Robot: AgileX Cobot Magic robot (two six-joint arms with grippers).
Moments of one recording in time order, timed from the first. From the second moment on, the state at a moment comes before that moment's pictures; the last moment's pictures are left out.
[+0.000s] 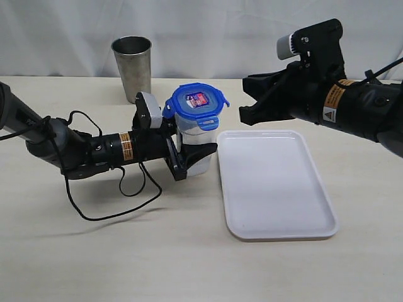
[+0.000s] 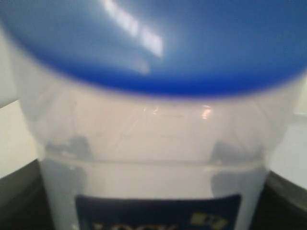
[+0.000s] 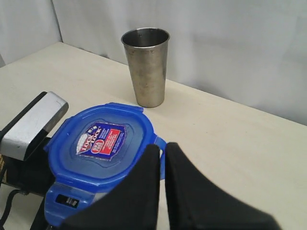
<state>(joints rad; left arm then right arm) -0.34 2.42 -1.21 0.97 -1.21 -0.31 0.31 1.54 -0.79 -0.72 -0.42 0.61</state>
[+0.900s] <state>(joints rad) -0.24 2.27 -1.16 1.42 -1.20 -0.54 0.31 1.40 -0.98 -1.73 -0.39 1.88</state>
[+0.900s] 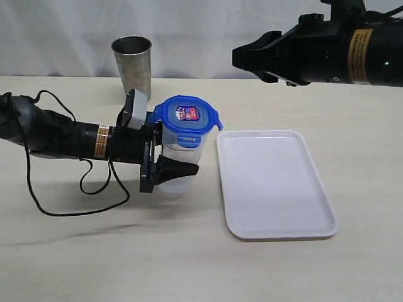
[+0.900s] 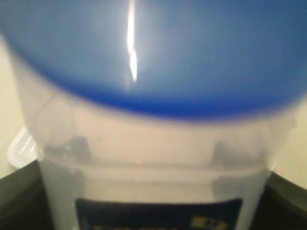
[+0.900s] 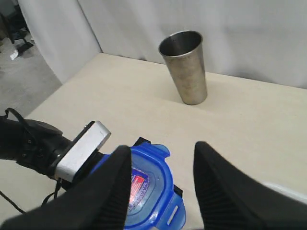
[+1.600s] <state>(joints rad) -0.14 2.14 -0.91 1.35 -1.20 -0.34 0.55 1.55 -1.21 -0.61 0.58 0.69</state>
